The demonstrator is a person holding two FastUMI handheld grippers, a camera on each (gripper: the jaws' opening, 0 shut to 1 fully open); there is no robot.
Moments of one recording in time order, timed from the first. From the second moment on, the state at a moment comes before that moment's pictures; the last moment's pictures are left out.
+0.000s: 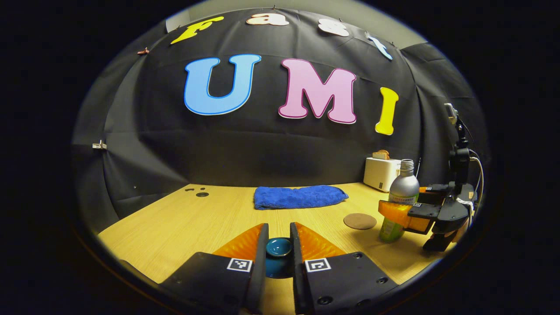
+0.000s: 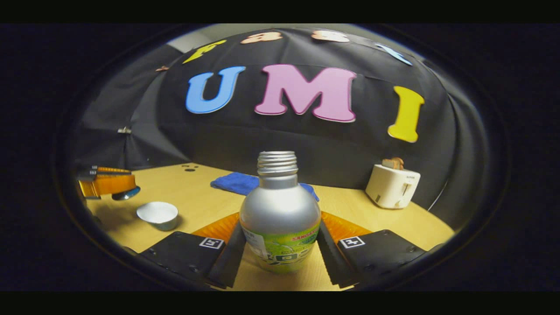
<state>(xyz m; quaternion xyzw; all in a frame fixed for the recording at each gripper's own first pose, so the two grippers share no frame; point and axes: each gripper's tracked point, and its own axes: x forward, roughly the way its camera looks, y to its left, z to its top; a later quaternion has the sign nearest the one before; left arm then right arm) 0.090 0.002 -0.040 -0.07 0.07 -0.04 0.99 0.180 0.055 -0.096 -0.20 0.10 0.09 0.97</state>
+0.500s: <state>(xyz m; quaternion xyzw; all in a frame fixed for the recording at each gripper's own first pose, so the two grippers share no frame) 0.063 0.042 -0.023 -0.08 0.04 -0.02 1.00 0.188 0.102 -0.100 -0.49 0.04 0.11 0.87</state>
